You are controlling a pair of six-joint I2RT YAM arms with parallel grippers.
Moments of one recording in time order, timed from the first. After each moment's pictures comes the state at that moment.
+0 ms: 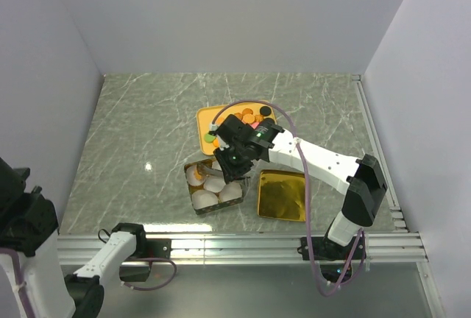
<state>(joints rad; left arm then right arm) -0.08 0.89 1.83 0.39 -0.20 -1.17 0.96 1.65 1.47 -0.93 -0.14 0.36</state>
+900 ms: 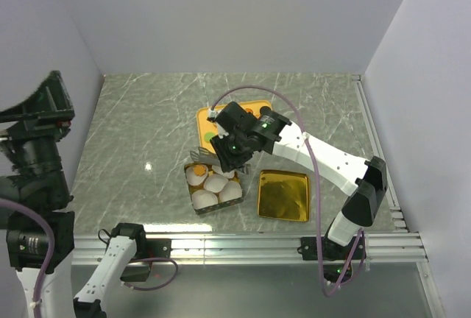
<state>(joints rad) -0.08 0.61 1.43 -0.27 -0.37 -0.83 0.96 1.65 1.63 -1.03 -0.07 0.34</state>
